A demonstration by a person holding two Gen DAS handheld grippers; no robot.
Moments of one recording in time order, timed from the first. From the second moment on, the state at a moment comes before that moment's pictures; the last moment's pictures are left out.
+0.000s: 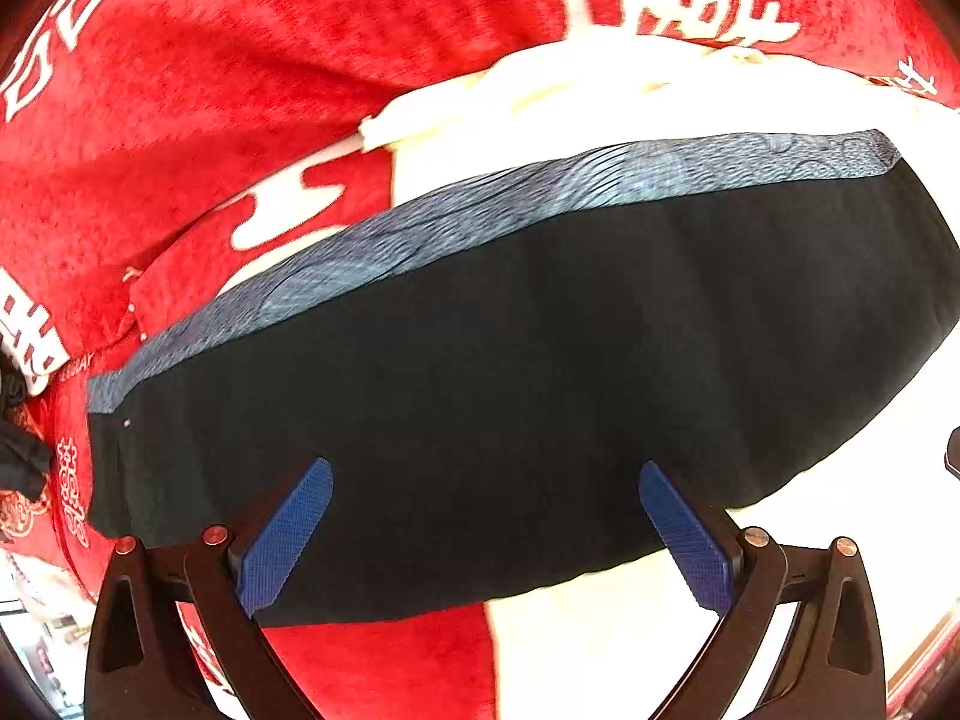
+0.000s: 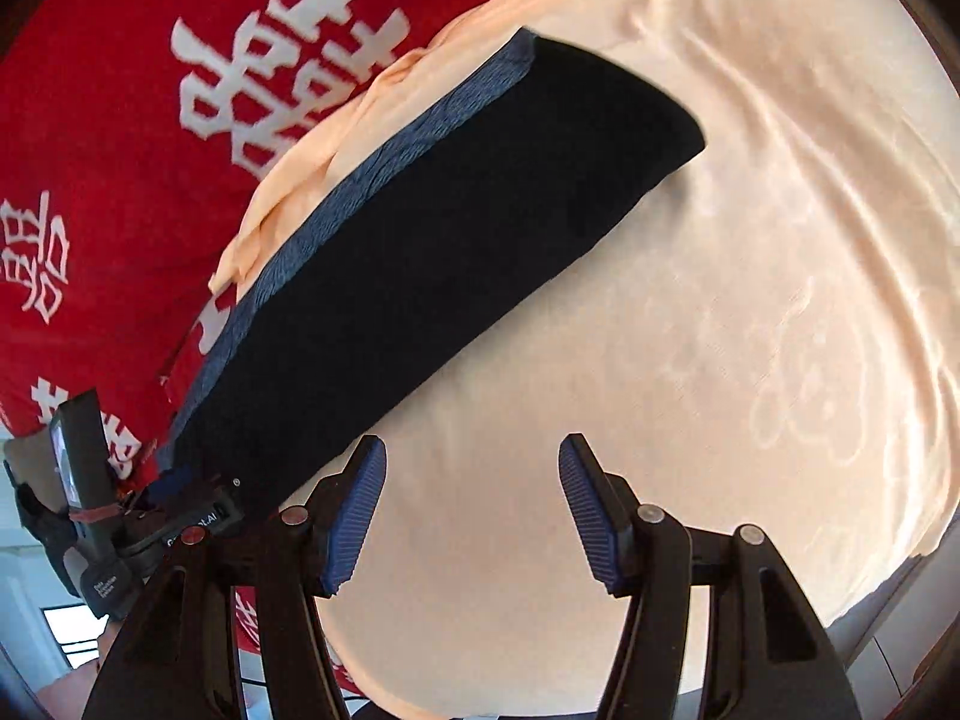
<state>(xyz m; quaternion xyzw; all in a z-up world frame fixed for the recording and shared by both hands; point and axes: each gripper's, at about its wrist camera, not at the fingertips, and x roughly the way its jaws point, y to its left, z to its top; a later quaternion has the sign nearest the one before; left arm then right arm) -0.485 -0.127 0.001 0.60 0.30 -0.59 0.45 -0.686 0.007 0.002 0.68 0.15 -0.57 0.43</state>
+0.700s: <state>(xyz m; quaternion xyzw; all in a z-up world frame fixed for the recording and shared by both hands) -0.547 -0.141 -0.011 0.59 0.30 -0.60 0.45 -0.789 0.007 -0.030 0.71 -0.01 -0.58 0.40</state>
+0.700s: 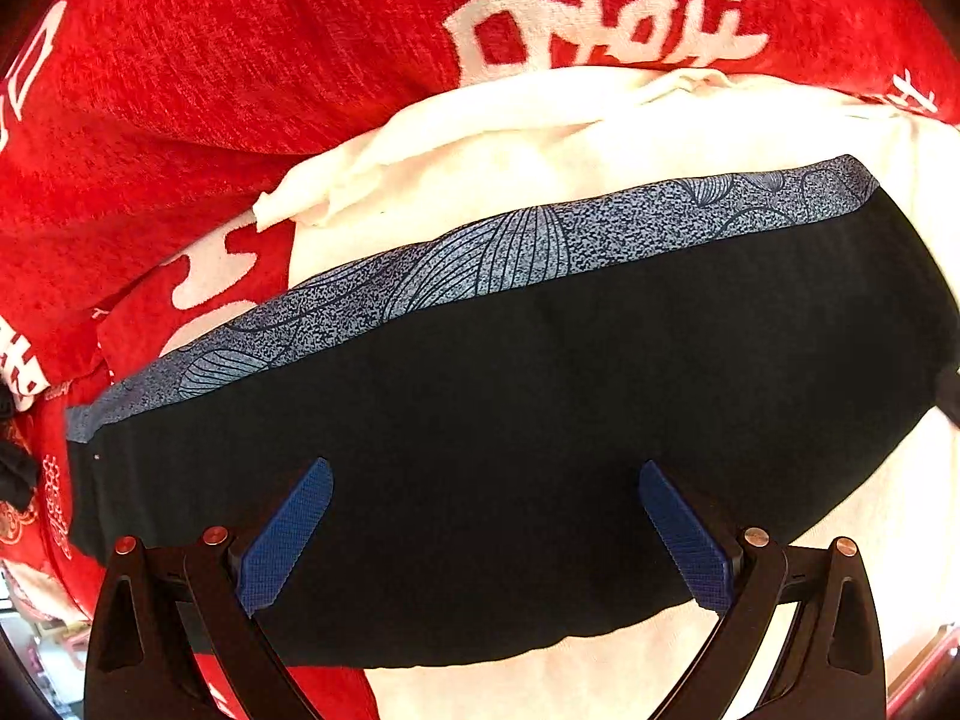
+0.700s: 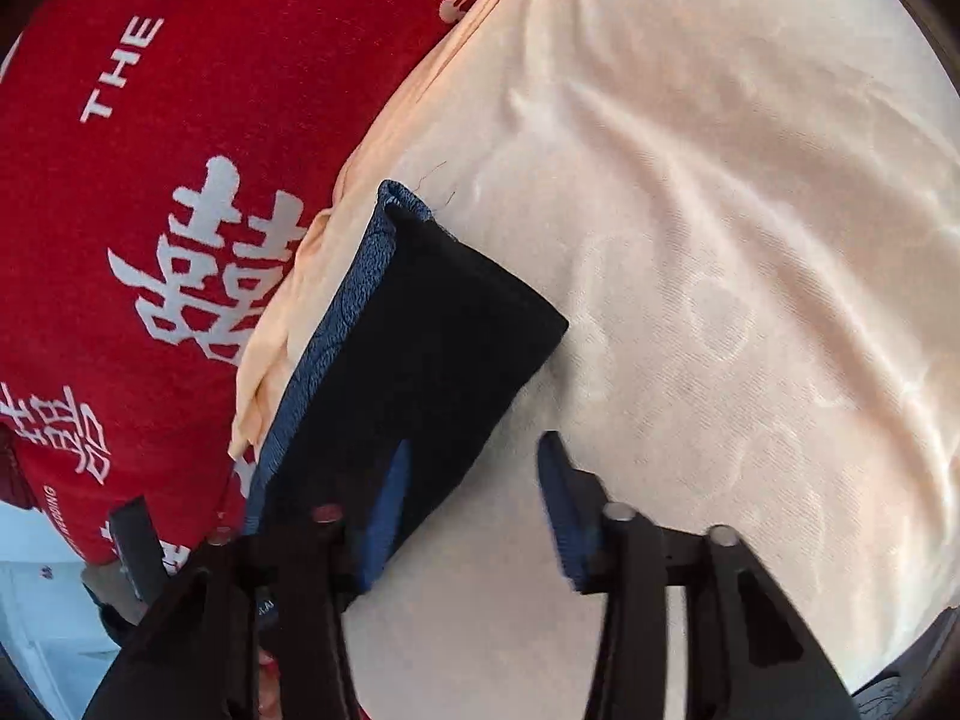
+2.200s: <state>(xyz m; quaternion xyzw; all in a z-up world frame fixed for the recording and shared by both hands) -0.537 -0.127 -0.028 0.57 0.32 -0.62 0.44 -0.796 0.025 -0.078 0.74 -0.13 -0.51 0.42</state>
